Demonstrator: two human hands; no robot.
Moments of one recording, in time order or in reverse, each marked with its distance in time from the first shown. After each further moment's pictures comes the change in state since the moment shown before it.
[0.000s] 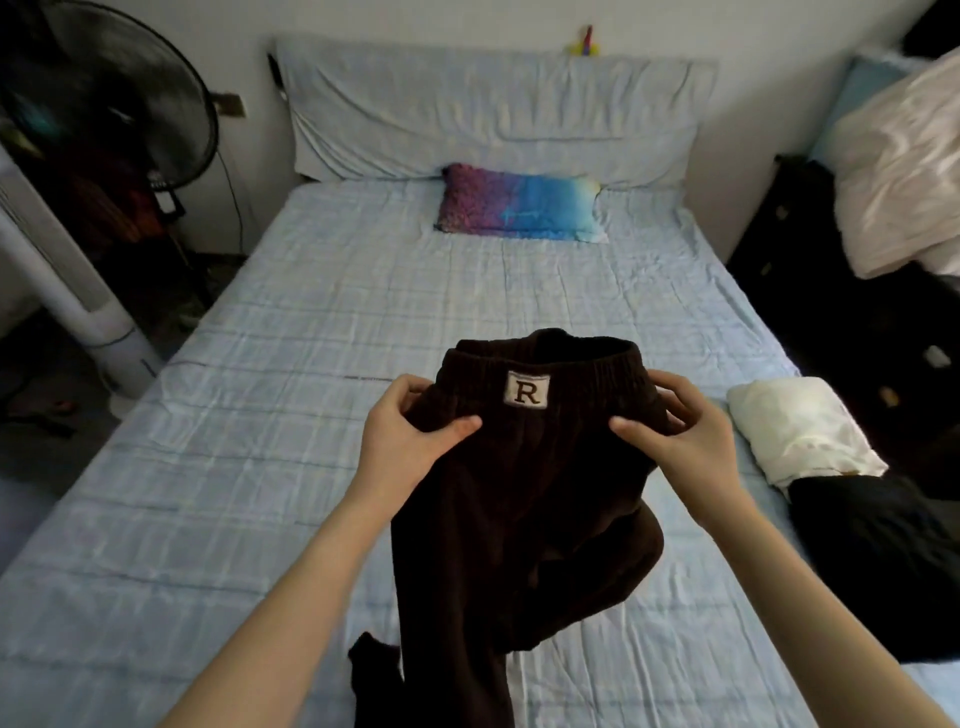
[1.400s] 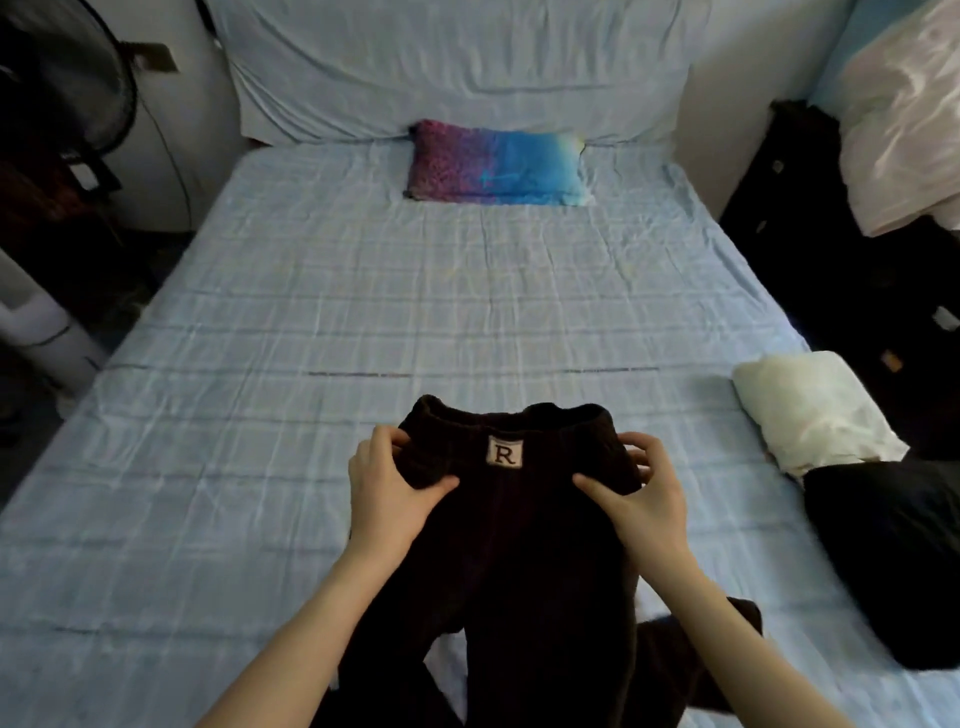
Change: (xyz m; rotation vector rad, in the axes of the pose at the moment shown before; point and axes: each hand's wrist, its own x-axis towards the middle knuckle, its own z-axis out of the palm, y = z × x) left_hand 0.044 -0.108 0.045 0.398 0.025 -0.069; right_hand 0.024 0.121 0.049 -0.216 0.166 0.221
